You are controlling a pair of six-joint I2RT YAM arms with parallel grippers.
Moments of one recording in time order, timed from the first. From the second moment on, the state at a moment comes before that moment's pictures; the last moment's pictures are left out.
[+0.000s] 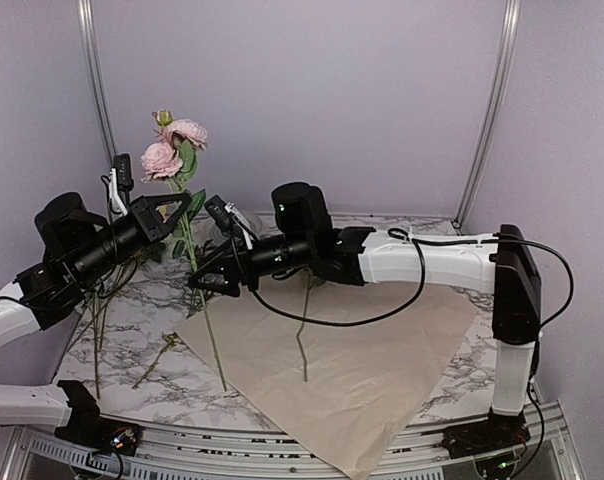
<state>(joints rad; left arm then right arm) -0.67 0.88 0.78 0.19 0.05 -0.67 1.03 1.97 1.64 0.10 -0.70 0.25</state>
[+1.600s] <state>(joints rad) -0.44 1.72 0.93 -0.28 -0.25 -0.48 0.54 1.94 1.25 -0.25 -0.32 0.47</state>
